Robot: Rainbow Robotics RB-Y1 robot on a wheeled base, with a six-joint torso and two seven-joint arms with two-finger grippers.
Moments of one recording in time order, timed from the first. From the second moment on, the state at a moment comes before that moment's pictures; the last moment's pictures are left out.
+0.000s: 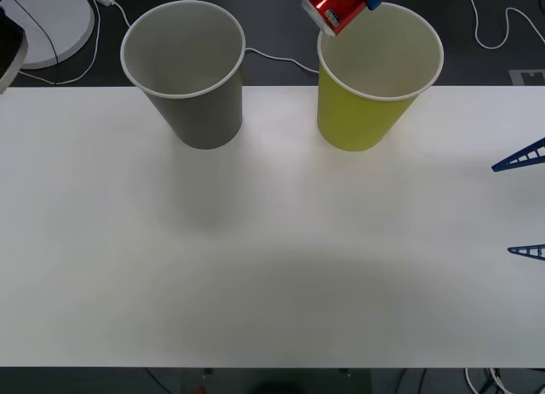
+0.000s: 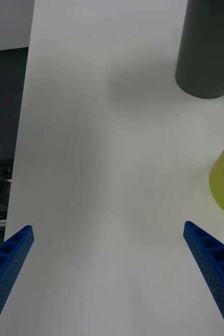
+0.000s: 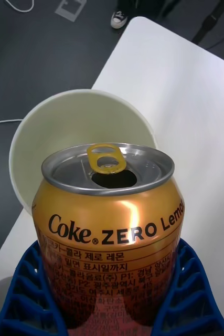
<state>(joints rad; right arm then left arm) 0.01 -1.08 -0.41 -1.84 1.23 -1.57 -0.18 -1.74 0.49 -0.78 -1.01 -1.69 -1.34 1.33</state>
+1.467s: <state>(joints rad) 0.01 -1.08 -0.41 -1.84 1.23 -1.57 -0.18 -1.80 0.28 -0.90 -0.69 -1.69 -1.05 1.28</state>
